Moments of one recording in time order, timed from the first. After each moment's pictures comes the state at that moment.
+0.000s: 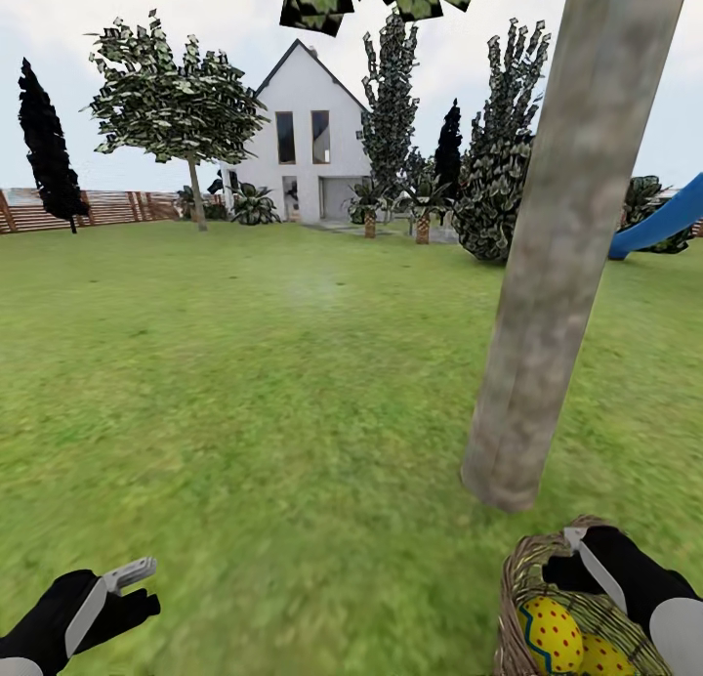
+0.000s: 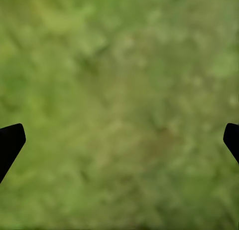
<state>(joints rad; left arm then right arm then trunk) -0.50 0.28 0.22 -0.53 0.19 0.72 -0.03 -0.65 -0.37 0.23 -0.45 -0.29 0.69 0.02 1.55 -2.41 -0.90</state>
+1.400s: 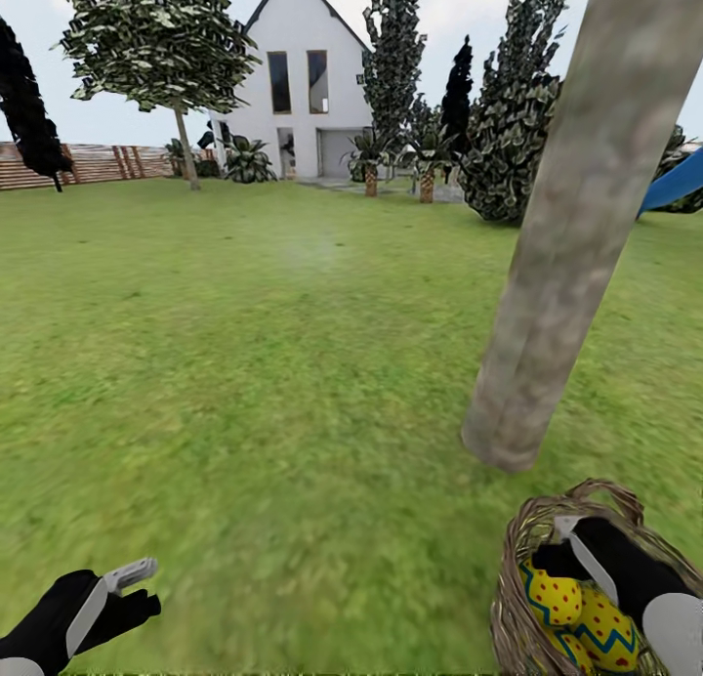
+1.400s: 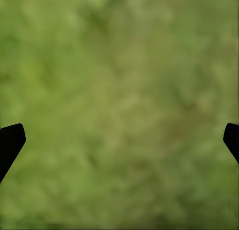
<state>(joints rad) -0.50 0.28 0.22 -0.52 0.19 0.72 -0.02 -0.65 -0.35 0.24 -0.50 -0.29 0.69 0.02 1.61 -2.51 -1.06</state>
